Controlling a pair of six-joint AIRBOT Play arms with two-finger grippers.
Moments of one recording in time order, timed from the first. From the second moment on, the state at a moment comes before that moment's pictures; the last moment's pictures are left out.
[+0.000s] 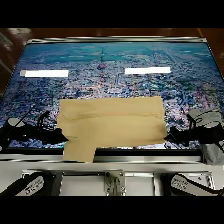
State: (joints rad) left arm 0.21 -1.08 0.54 0.89 -1.27 -1.23; right arm -0.55 -1.33 0.61 -1.02 1.14 1.15
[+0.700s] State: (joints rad) left arm 0.21 -1.41 1.09 0.89 -1.20 -1.24; right arm -0.28 -1.48 1.05 -0.87 0.95 1.26
